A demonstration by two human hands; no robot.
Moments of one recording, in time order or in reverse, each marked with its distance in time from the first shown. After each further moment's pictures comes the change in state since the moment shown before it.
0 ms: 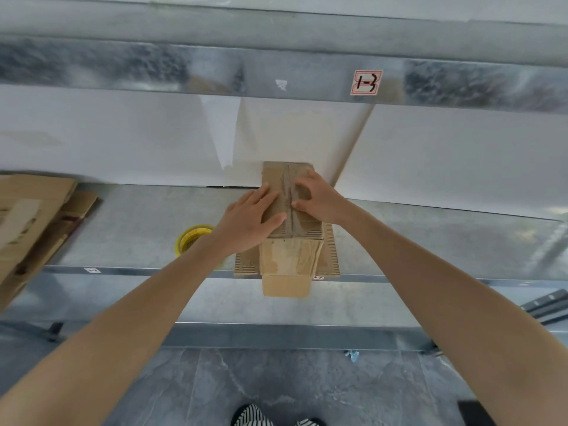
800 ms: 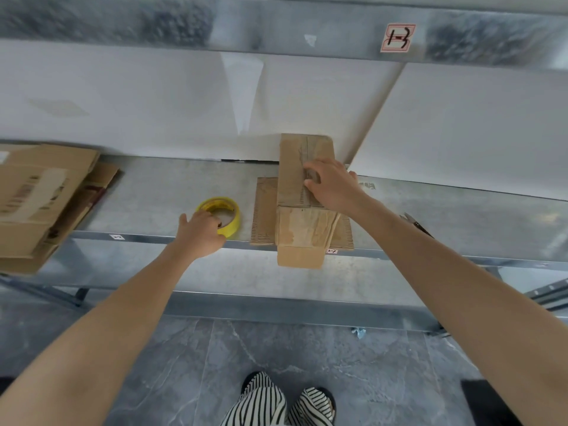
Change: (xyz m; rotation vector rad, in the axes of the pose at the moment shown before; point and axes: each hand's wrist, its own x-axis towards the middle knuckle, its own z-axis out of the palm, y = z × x) left_hand -0.074 -0.090 0.023 0.153 -0.176 -0.414; right_hand -0.025 -0.014 0.021 -0.231 0.115 0.024
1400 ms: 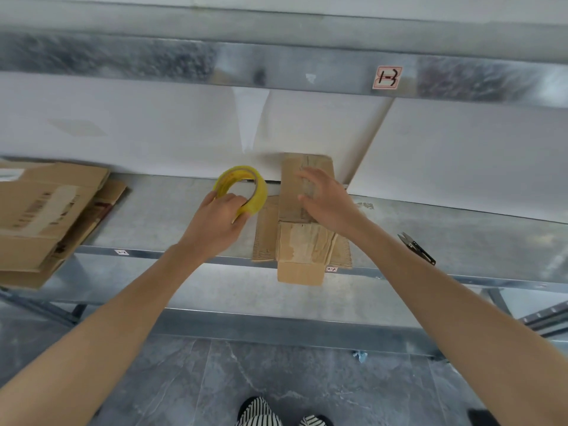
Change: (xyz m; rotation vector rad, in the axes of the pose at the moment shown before) left_hand -0.032 0.040 -0.065 -0.172 0.557 0.479; right_hand -0.019 -0.022 -0.014 0.288 0.083 -0.112
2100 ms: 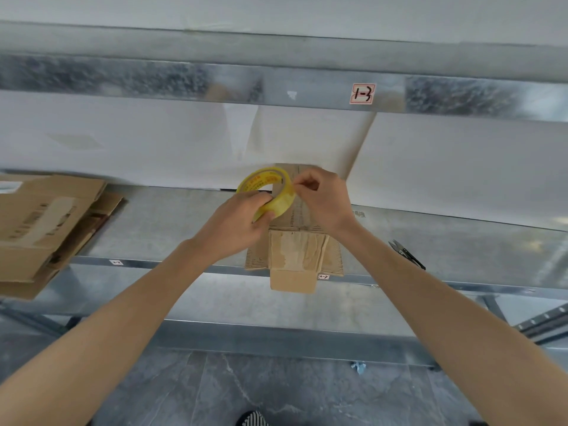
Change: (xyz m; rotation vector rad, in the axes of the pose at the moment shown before) left_hand 0.021 0.055 -0.021 -0.185 -0.030 0.132; right_hand -0.007 -0.019 -0.017 0.364 0.271 -0.042
